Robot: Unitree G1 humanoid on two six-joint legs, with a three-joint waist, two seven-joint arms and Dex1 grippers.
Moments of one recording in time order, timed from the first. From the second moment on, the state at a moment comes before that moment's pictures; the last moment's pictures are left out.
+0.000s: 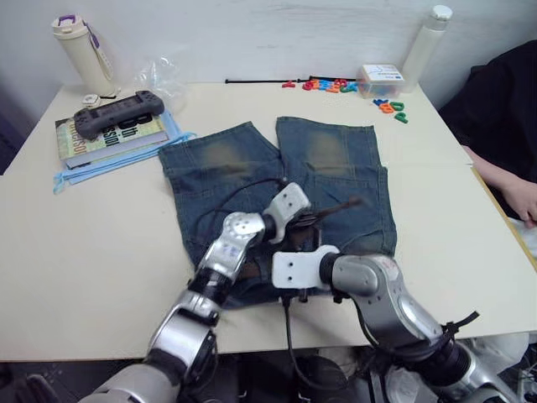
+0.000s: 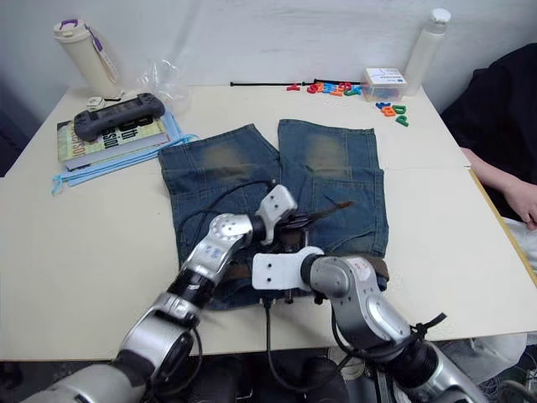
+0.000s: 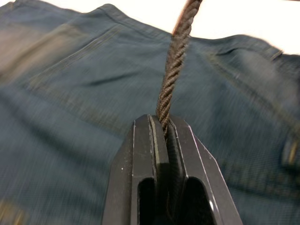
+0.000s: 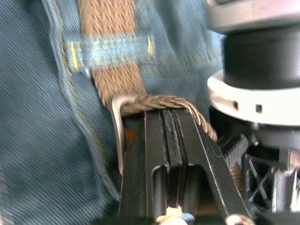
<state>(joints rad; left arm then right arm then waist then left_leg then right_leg) -0.63 0.06 -0.20 0.35 0.06 0.22 -0.69 -0.35 -0.47 0.59 -0.55 -0.55 0.59 0.91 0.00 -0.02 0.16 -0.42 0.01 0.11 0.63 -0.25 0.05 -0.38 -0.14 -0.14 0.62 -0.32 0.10</state>
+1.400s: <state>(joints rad) -0.13 0.39 -0.07 -0.30 -0.09 0.21 -0.66 -0.07 -0.50 0.26 -0.88 -0.25 0.93 0.82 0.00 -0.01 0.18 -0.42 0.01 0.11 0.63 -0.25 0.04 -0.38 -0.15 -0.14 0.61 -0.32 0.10</state>
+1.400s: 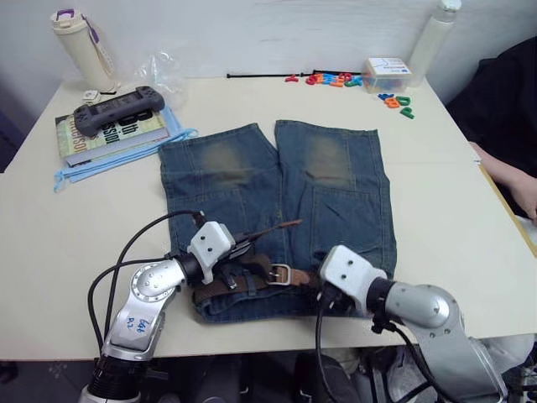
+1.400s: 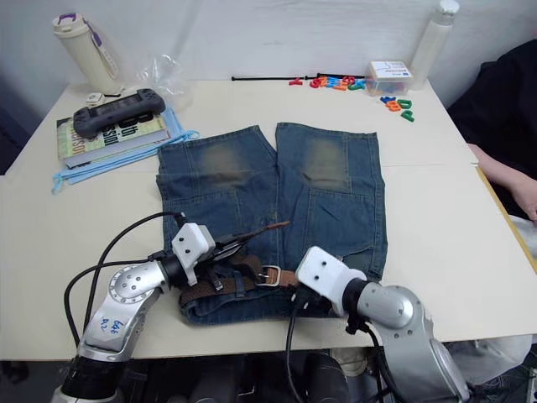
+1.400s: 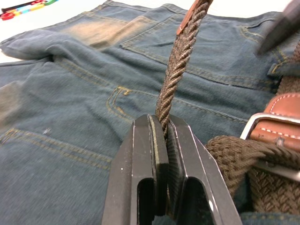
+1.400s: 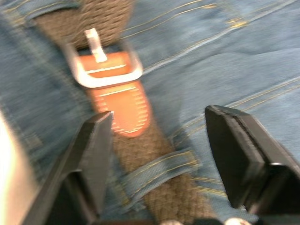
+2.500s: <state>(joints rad) -0.19 0.39 -0.10 -0.22 -0.09 0.21 -0.62 -0.13 -0.50 0.53 -0.78 -0.45 0.77 0.63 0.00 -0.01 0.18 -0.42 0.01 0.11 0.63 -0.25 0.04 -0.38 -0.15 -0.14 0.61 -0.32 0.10</state>
